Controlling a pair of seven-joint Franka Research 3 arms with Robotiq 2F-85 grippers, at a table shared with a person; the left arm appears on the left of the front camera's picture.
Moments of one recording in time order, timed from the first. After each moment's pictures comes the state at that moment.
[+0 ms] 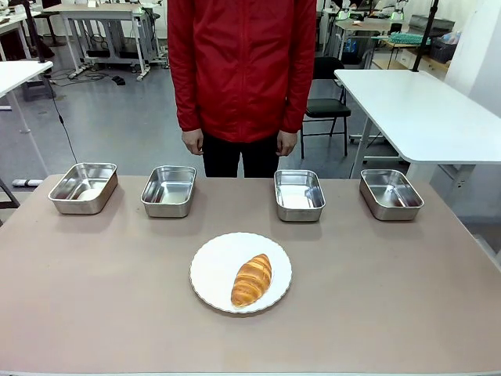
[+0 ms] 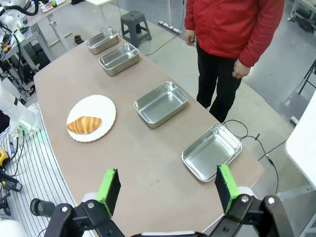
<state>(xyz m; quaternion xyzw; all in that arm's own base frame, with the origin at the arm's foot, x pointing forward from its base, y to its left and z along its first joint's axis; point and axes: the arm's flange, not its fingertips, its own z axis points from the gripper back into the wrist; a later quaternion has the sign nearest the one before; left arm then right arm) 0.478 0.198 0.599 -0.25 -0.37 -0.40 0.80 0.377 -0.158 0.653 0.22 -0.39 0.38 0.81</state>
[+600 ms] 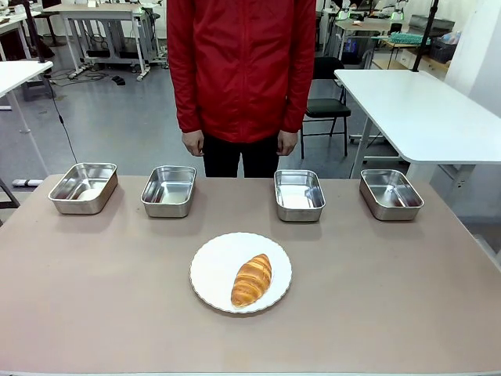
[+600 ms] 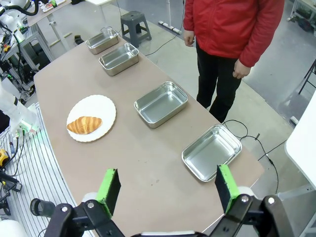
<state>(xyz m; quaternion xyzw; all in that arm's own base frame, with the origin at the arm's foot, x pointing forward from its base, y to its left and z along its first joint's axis) 0.478 0.198 0.599 -0.25 -0.37 -0.40 0.80 0.377 -0.158 0.653 0.22 -0.39 0.38 0.81</state>
